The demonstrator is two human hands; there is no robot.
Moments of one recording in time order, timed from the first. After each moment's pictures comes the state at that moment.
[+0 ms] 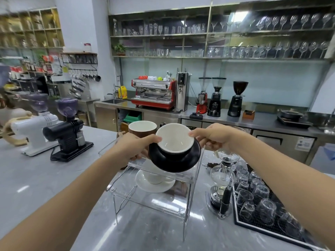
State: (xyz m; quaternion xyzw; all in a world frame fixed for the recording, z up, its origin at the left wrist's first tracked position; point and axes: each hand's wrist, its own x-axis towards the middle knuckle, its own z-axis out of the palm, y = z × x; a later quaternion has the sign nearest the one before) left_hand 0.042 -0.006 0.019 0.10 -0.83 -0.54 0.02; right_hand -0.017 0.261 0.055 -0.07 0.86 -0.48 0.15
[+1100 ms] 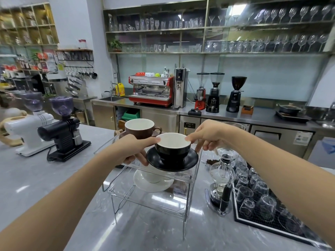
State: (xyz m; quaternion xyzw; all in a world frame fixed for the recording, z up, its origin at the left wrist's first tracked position) left_hand 0.015 -0.015 0.009 0.10 -0.88 -0.46 -0.08; right_hand -0.036 0.250 0.054 -0.07 0.91 -0.37 0.15
